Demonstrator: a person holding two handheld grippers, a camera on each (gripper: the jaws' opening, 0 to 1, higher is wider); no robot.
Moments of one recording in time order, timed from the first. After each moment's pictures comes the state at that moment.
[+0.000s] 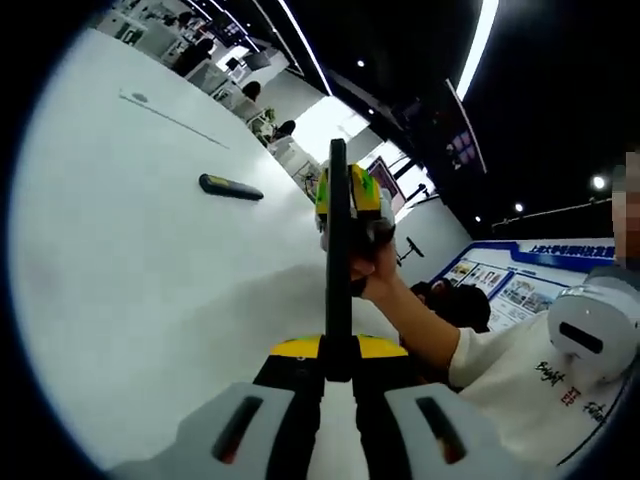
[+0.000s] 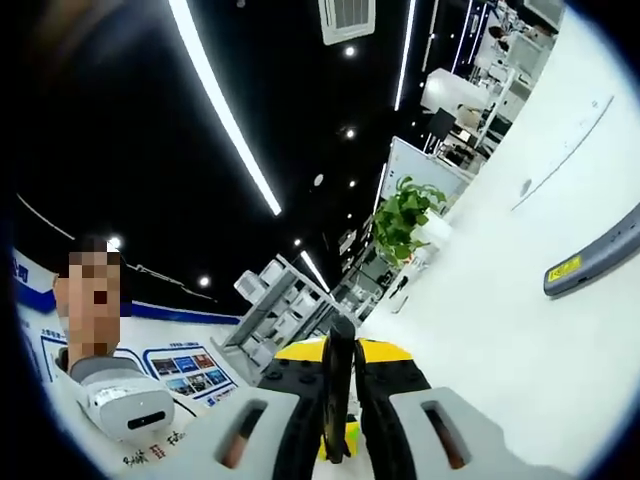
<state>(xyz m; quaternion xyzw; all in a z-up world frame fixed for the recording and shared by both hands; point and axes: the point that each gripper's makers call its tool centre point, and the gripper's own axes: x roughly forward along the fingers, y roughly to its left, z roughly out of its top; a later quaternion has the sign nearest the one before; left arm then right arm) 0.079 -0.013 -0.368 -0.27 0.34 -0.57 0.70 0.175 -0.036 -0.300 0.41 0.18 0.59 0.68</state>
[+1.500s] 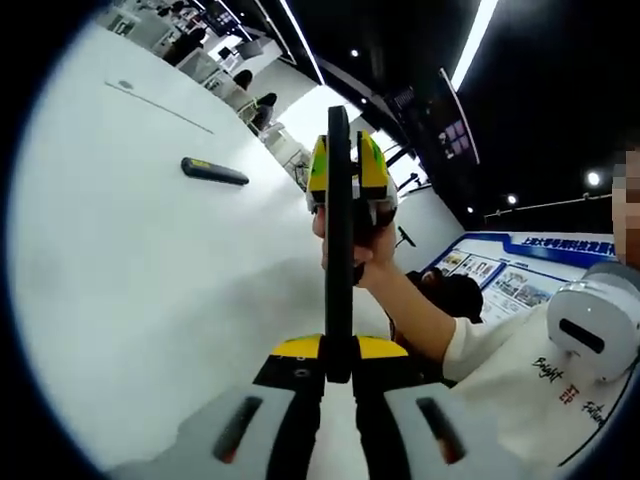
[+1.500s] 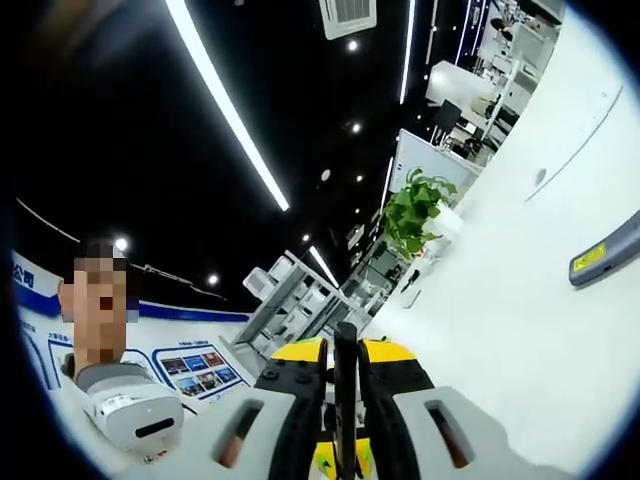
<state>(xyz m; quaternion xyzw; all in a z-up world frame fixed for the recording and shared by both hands) 0.070 -0.023 -0.372 -0.25 0.34 -0.59 0.69 0.168 -0.023 -0.289 0.41 0.19 0.60 0.66</state>
